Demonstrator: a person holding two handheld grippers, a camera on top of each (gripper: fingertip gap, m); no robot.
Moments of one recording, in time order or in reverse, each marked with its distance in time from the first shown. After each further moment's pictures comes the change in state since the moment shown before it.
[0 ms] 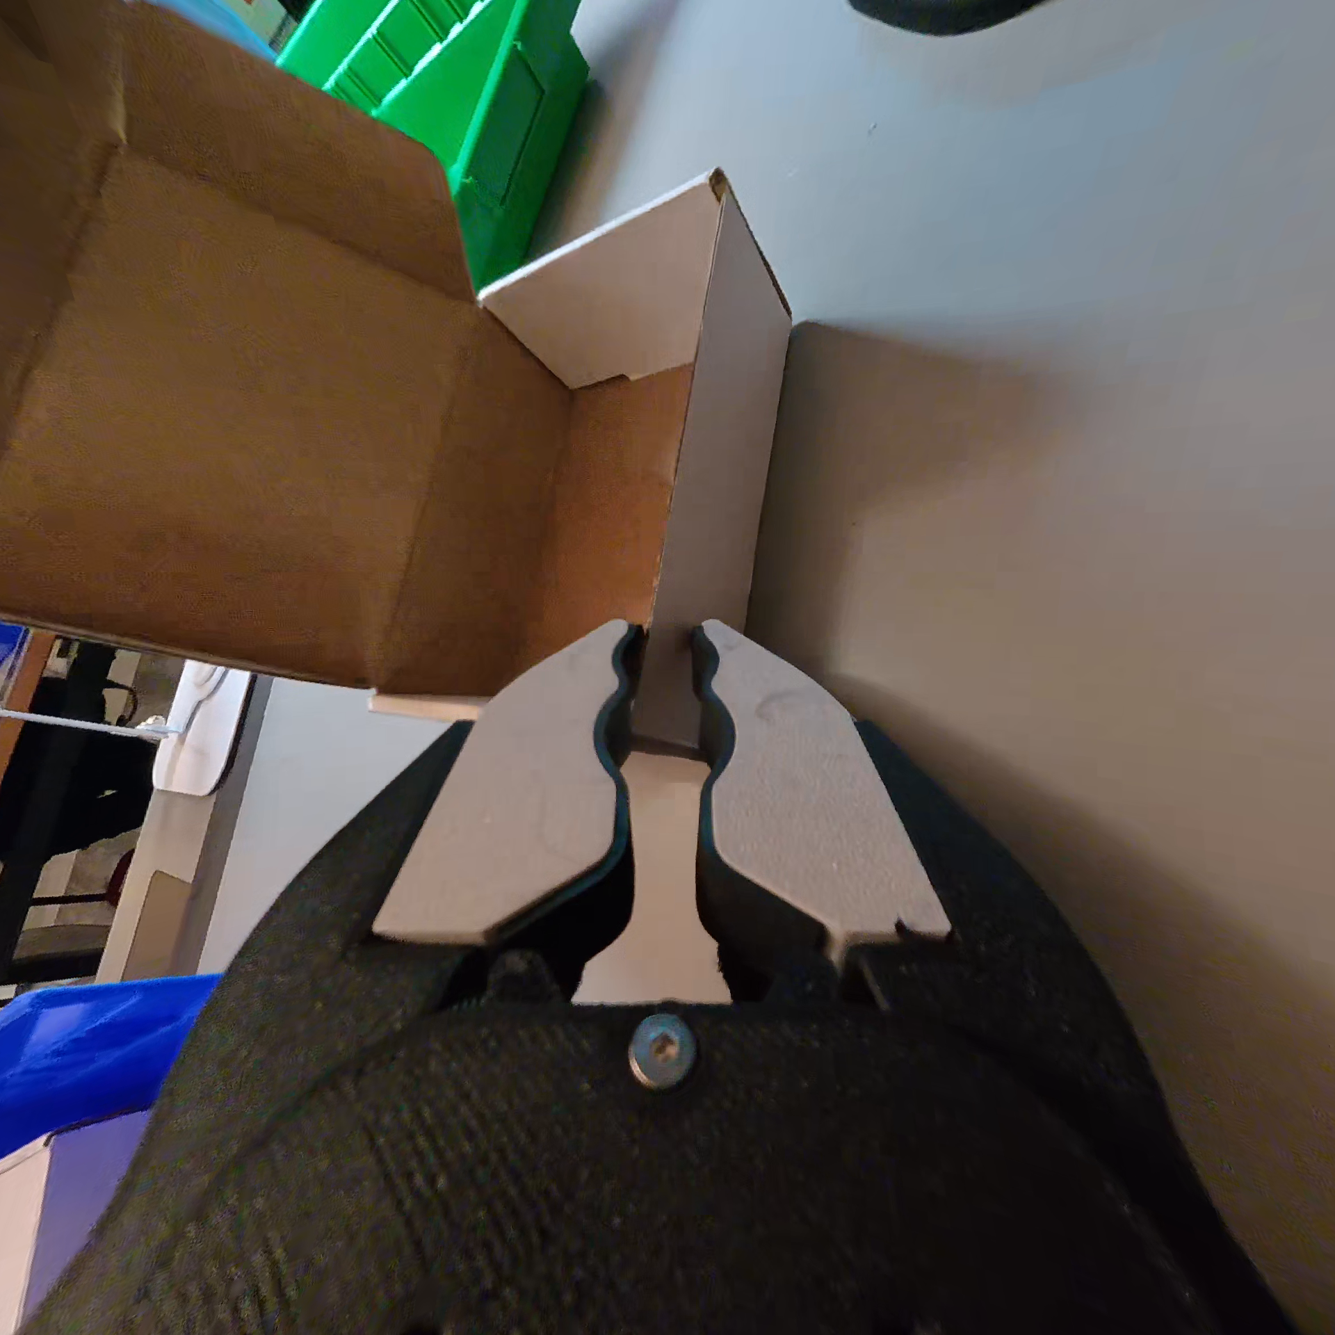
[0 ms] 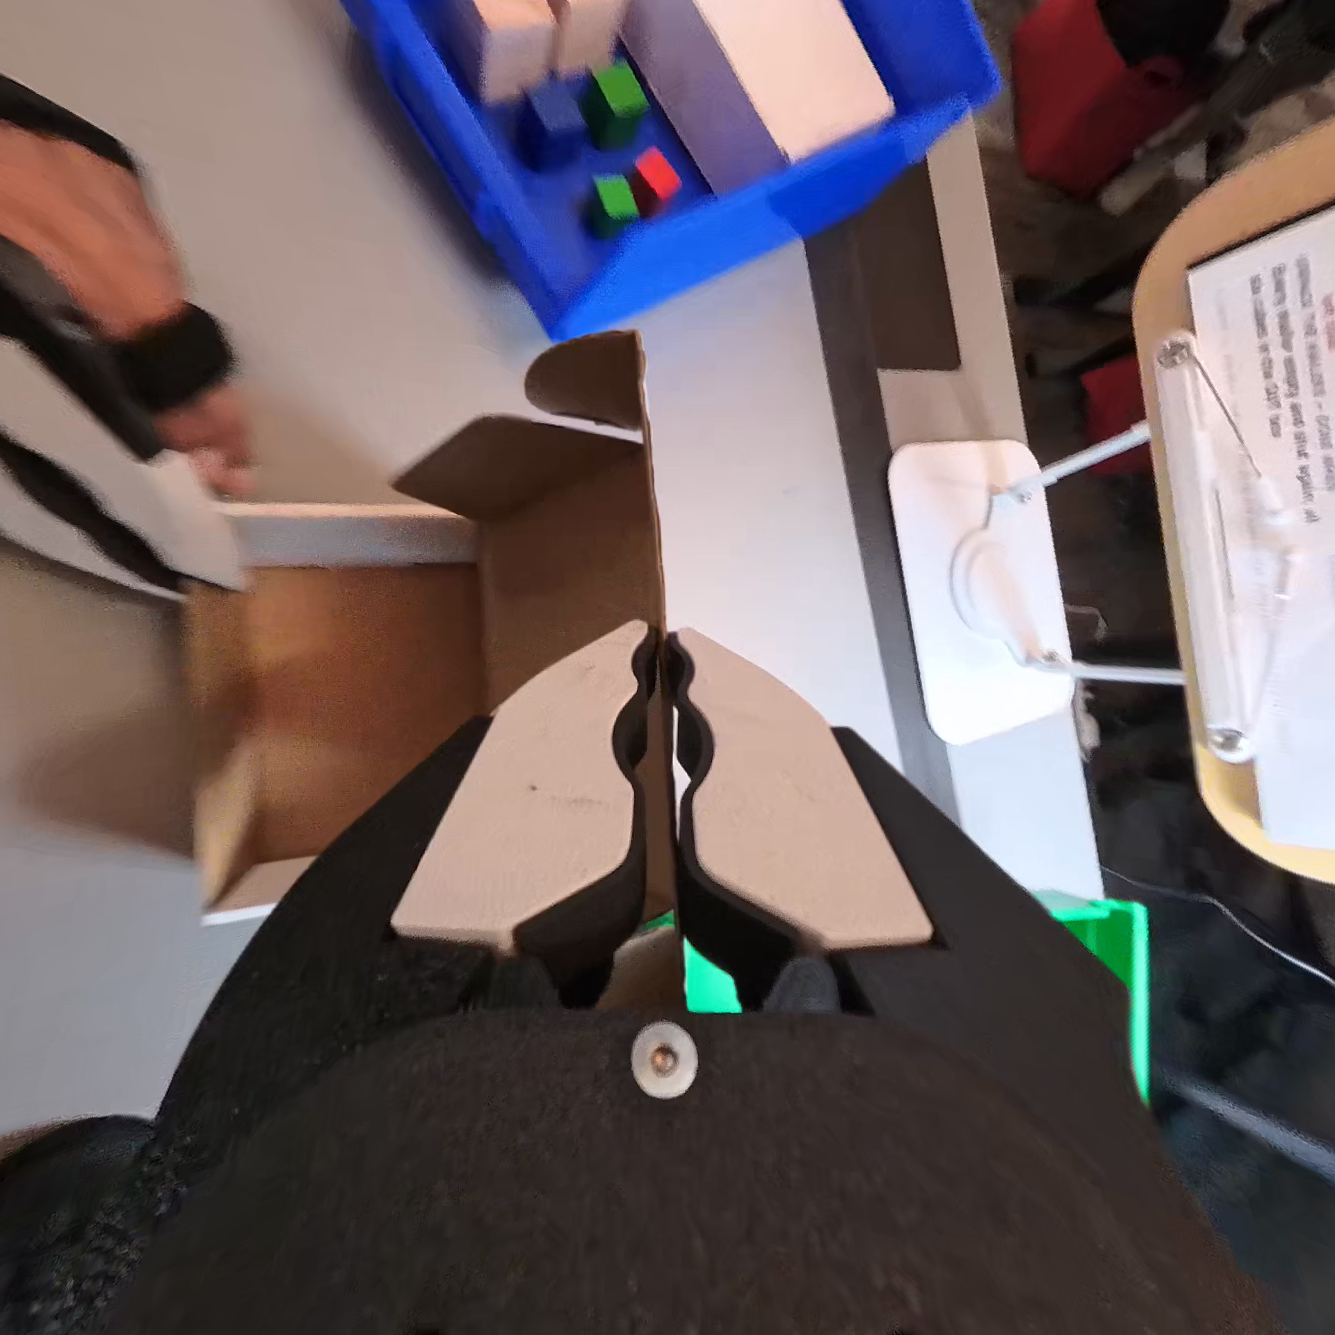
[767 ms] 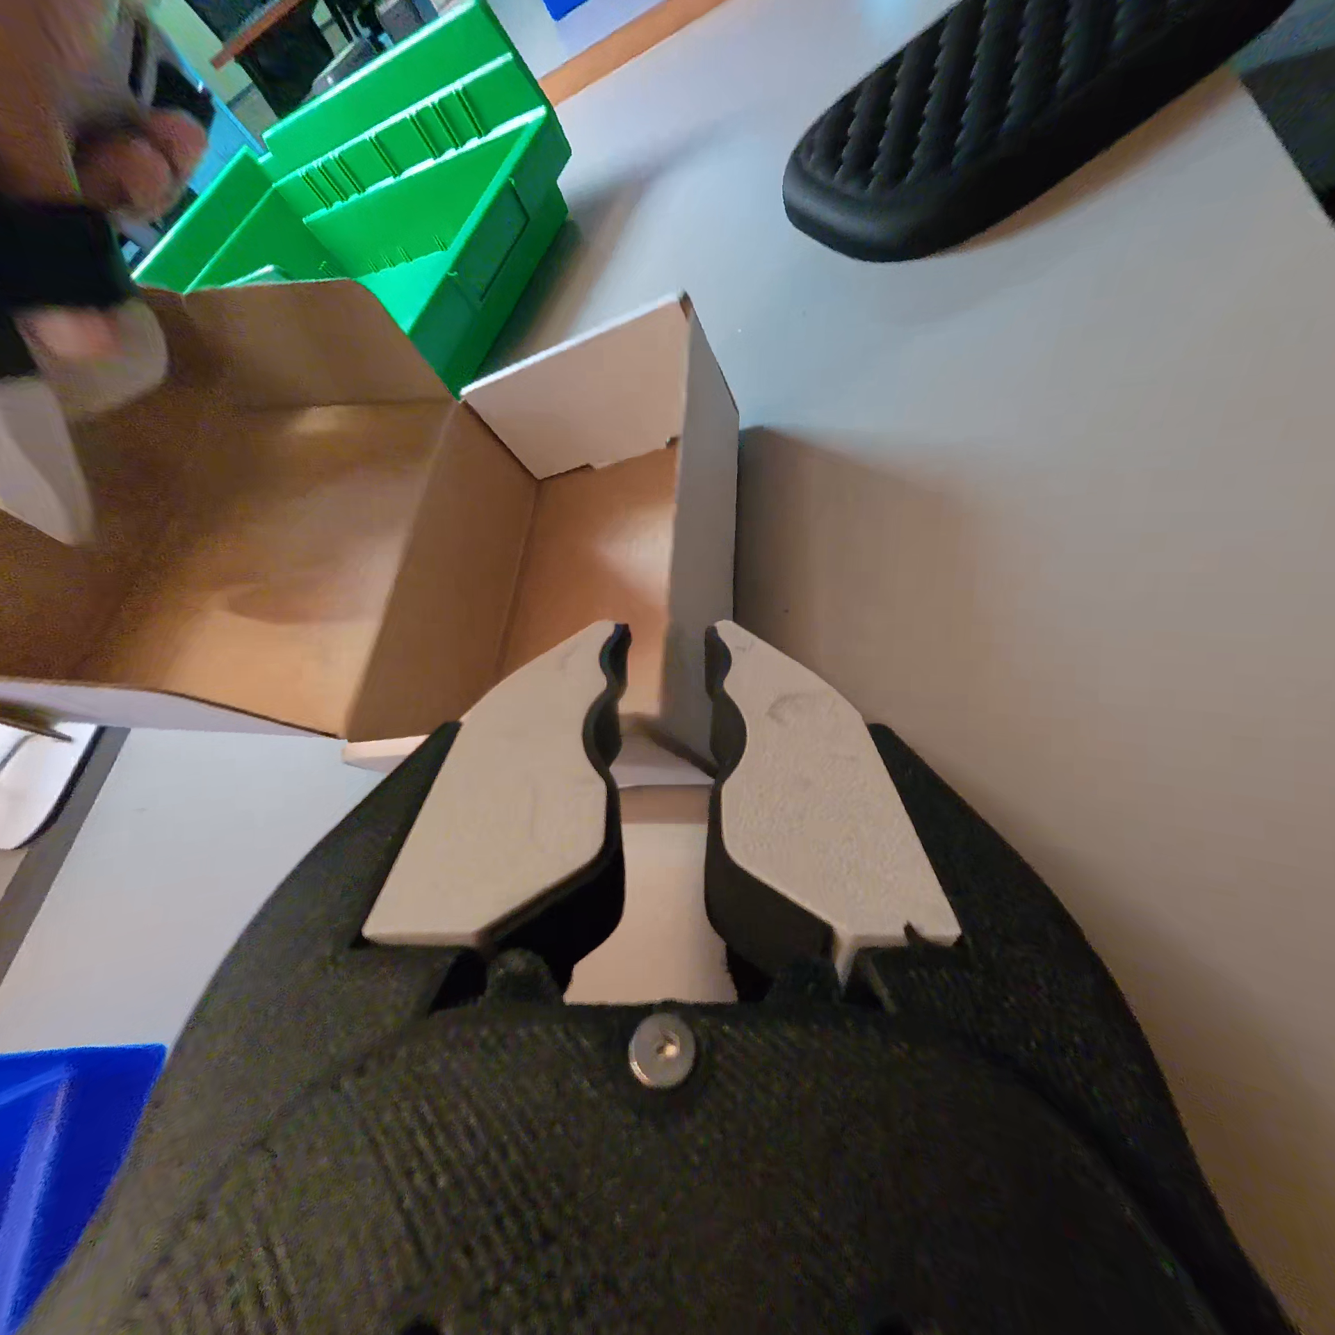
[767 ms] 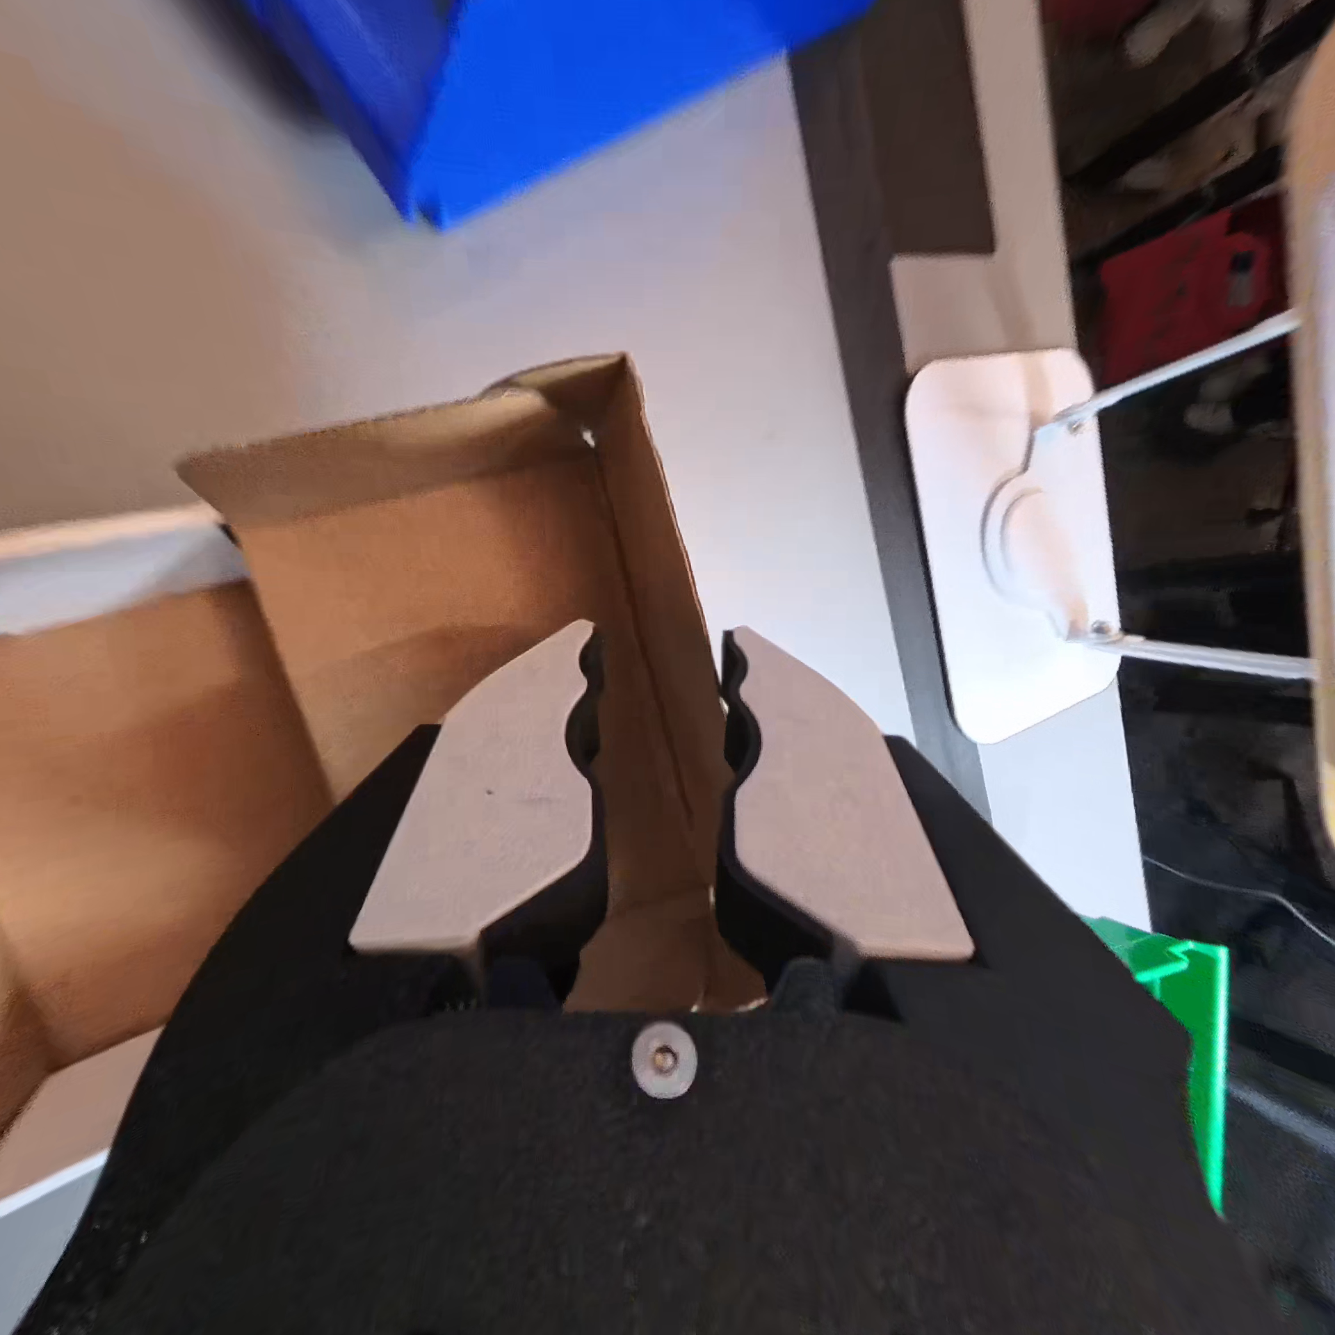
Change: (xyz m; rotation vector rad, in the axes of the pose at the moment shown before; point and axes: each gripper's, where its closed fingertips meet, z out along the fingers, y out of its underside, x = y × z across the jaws) left arm 0.009 -0.021 -0.008 0.144 0.106 -0.165; right arm 0.018 0.028 0.078 -0.099 0.036 0.039
